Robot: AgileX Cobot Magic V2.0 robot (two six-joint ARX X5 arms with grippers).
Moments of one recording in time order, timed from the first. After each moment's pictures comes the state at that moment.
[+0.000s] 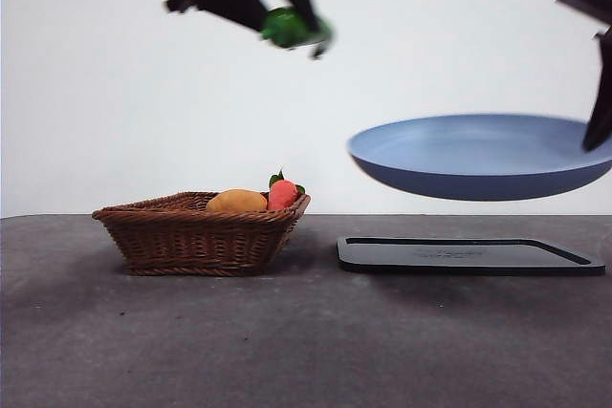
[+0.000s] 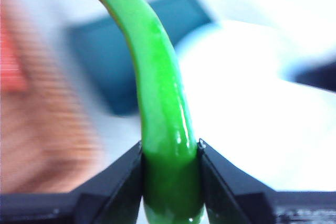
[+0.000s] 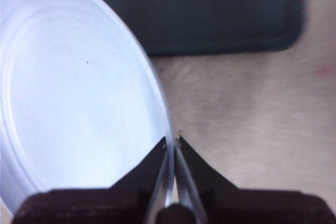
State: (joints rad) left arm -0.65 1.60 1.52 -0.71 0.27 -0.19; right arm 0.04 1.27 0.93 -0.69 -0.39 0.15
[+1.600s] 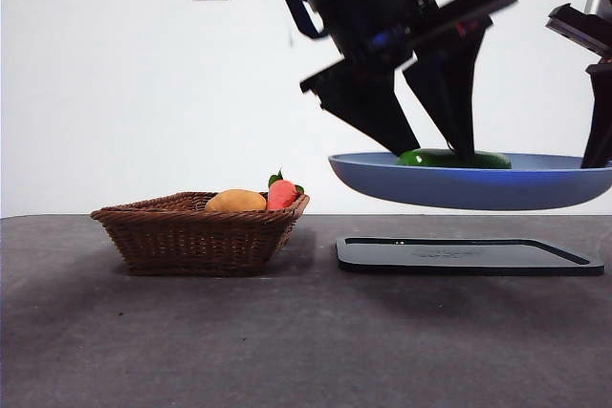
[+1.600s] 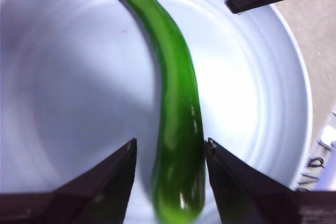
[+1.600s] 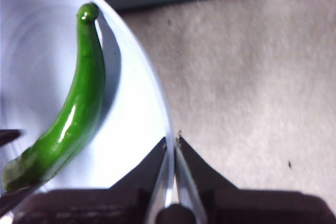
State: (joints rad) left arm -0.93 1.84 1.53 -0.67 0.08 -0.06; right arm 0.05 1.33 0.93 -0.79 -0.46 0.19
